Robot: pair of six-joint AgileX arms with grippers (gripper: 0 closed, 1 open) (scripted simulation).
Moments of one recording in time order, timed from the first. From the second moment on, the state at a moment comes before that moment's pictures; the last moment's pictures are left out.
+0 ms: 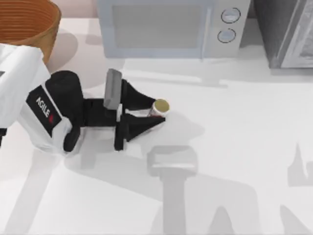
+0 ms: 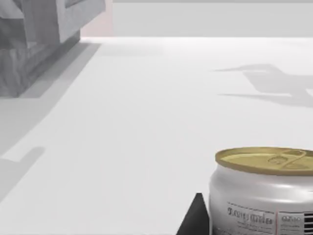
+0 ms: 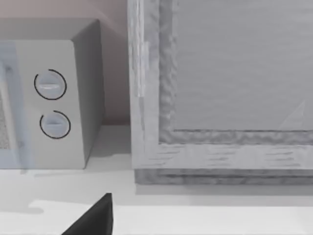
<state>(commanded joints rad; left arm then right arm) -0.27 2.52 1.11 1.37 1.35 0.04 0.00 0.00 0.00 0.00 0.00 0.00</state>
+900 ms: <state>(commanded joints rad) -0.27 2.52 1.11 1.37 1.35 0.04 0.00 0.00 0.00 0.00 0.00 0.00</state>
